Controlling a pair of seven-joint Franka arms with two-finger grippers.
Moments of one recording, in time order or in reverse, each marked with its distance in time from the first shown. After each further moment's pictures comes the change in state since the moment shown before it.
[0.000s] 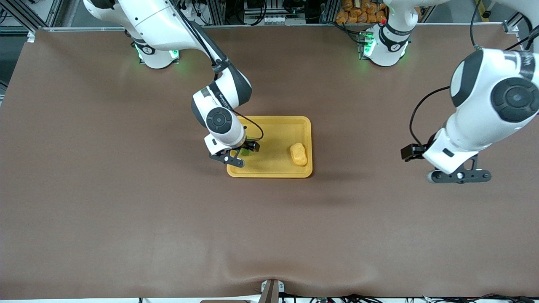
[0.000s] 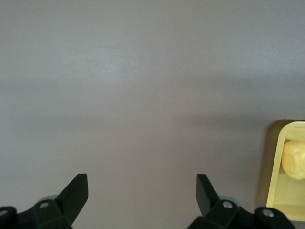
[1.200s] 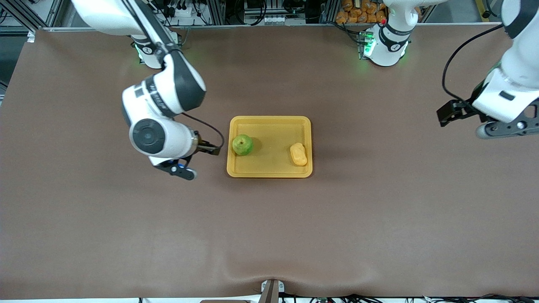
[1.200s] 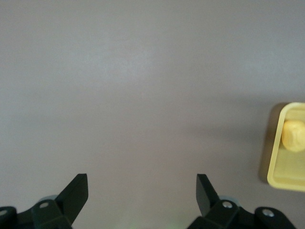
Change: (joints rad) left arm 0.020 -0.218 0.065 0.009 -0.049 -0.191 0.088; right arm -0.236 -0.112 -0.020 0.297 -0.001 -0.560 -0.116
